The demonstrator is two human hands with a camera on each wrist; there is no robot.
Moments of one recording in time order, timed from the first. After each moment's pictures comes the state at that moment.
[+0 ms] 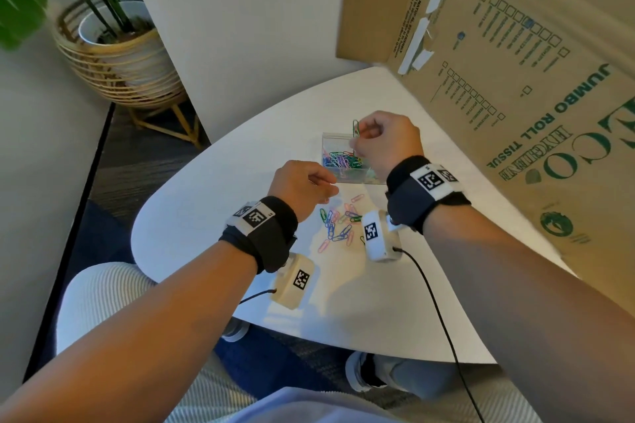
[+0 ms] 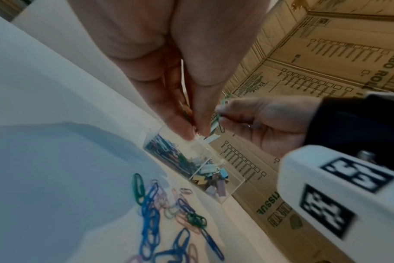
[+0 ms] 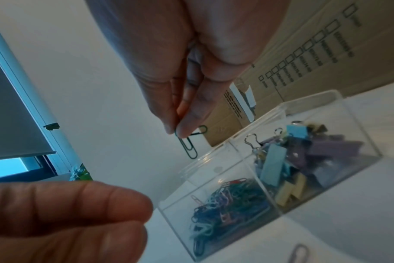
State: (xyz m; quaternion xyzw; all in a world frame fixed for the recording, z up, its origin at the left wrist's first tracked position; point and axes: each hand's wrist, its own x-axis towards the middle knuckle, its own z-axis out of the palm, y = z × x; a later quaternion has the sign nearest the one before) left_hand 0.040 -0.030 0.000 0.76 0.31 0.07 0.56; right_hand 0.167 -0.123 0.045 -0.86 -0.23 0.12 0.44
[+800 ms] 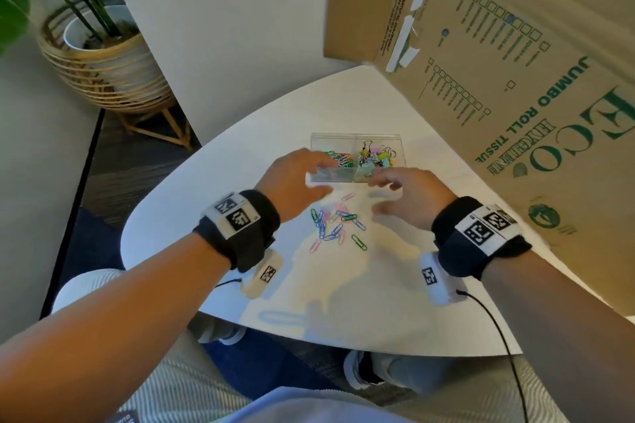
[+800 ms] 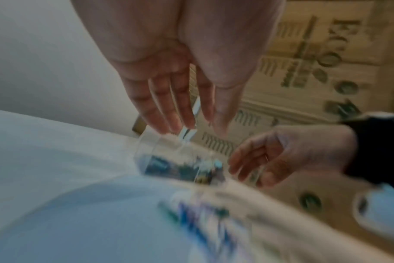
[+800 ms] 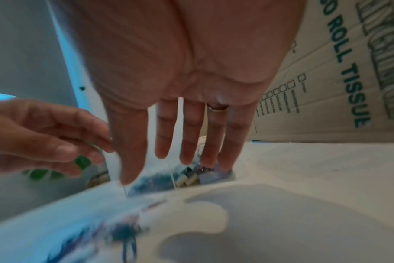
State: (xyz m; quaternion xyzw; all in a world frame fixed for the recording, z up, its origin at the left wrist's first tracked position) left_hand 0.039 -0.024 0.018 0.90 0.18 0.05 0.38; right_hand 0.169 -0.209 0.030 -0.88 -0.36 0.24 0.19
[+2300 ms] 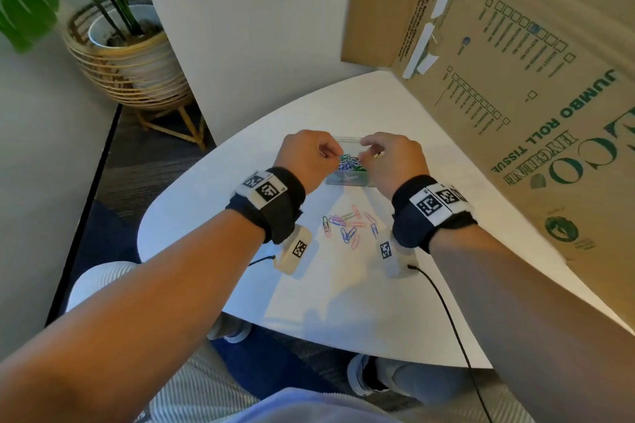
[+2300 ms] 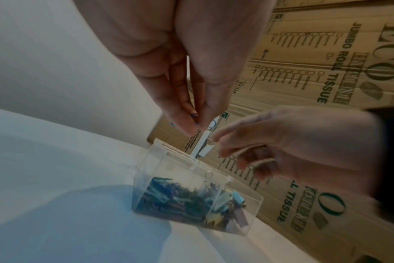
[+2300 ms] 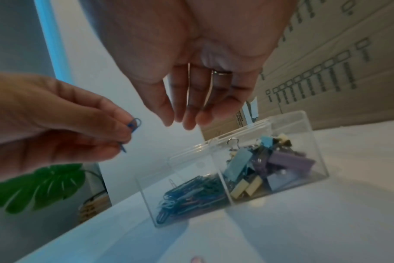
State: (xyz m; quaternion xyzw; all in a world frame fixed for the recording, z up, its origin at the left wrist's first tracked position) left_hand 0.062 -0.011 0.032 0.87 0.26 0.12 0.40; right_hand 0.163 -0.137 0.032 -0.90 -0.29 0.11 0.31
